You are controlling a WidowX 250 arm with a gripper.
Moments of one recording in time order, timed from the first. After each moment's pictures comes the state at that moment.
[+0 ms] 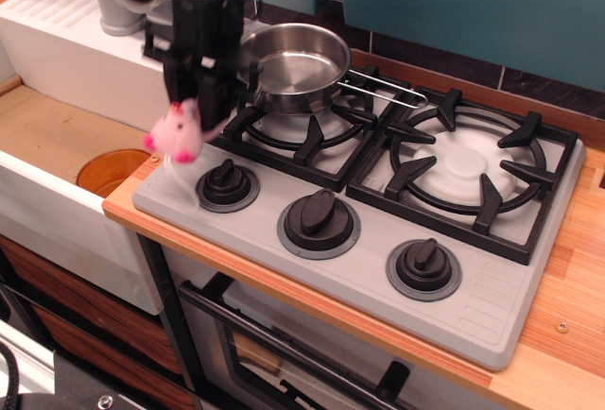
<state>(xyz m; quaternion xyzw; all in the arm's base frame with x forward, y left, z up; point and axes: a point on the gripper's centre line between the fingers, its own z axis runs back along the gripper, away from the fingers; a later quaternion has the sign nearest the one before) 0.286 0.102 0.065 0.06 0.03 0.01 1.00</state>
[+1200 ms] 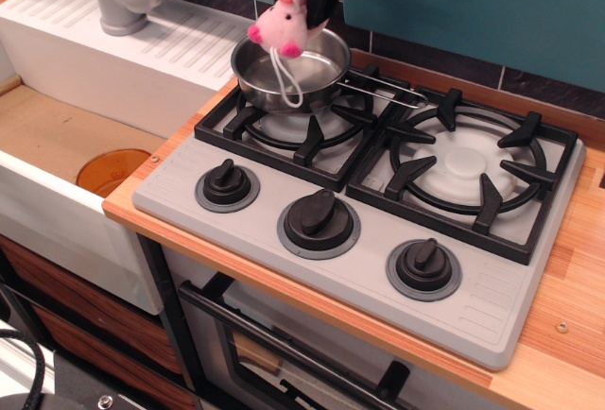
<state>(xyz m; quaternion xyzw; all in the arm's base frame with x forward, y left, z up) 0.364 0.053 0.115 0.07 0.02 -0.01 1.00</state>
